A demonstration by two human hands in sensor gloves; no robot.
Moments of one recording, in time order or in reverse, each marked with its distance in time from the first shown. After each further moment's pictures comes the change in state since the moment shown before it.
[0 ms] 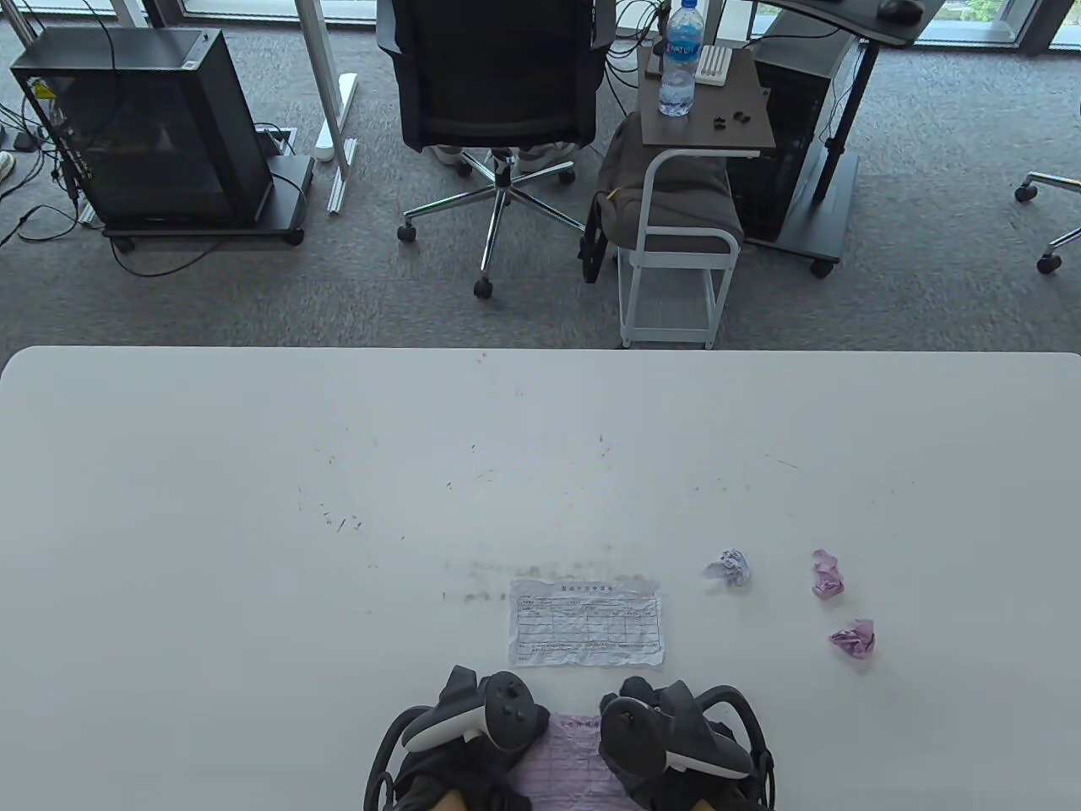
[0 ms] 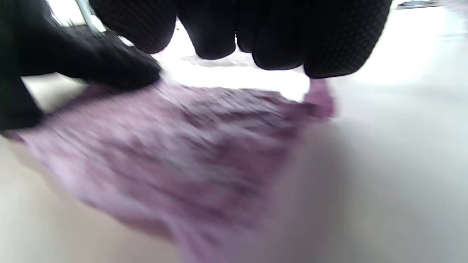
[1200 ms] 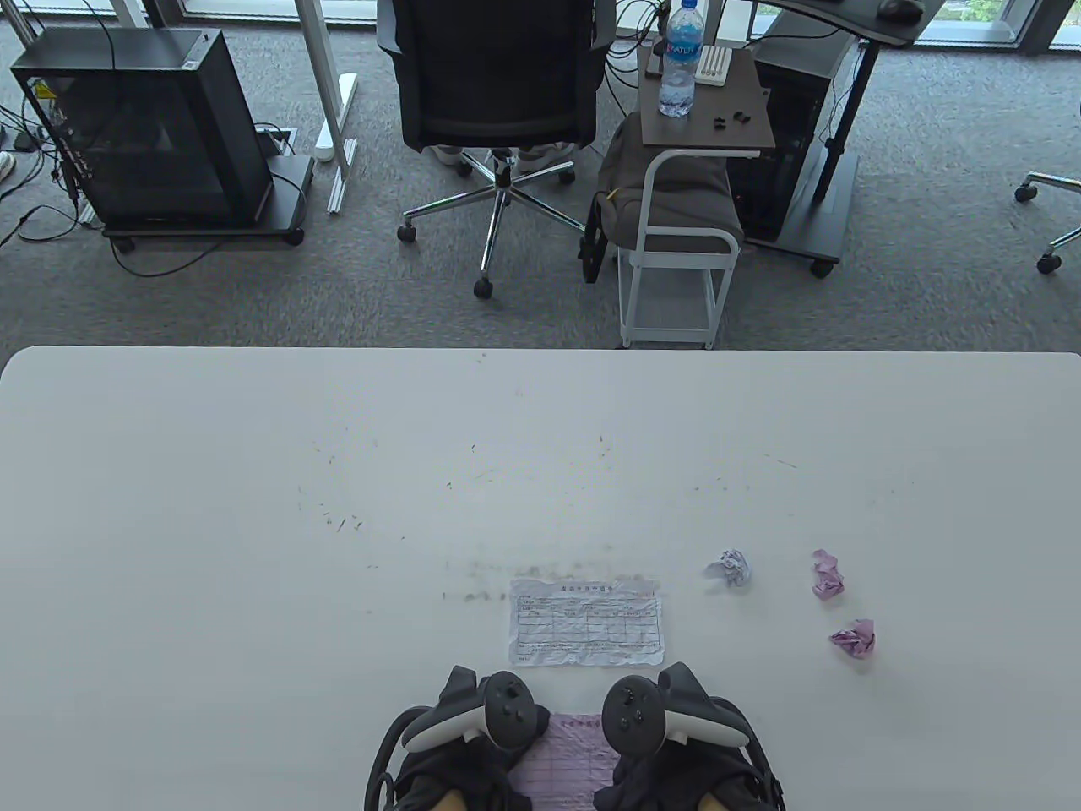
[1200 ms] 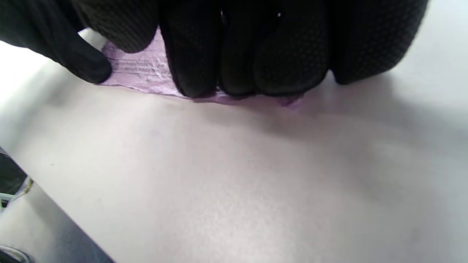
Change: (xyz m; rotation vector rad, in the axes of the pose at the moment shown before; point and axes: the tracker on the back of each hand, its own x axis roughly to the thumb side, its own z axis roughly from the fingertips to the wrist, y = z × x) left_hand -0.001 0.000 0.000 0.004 0.002 0.004; right_hand -0.014 0.012 0.002 0.512 0.115 -0.177
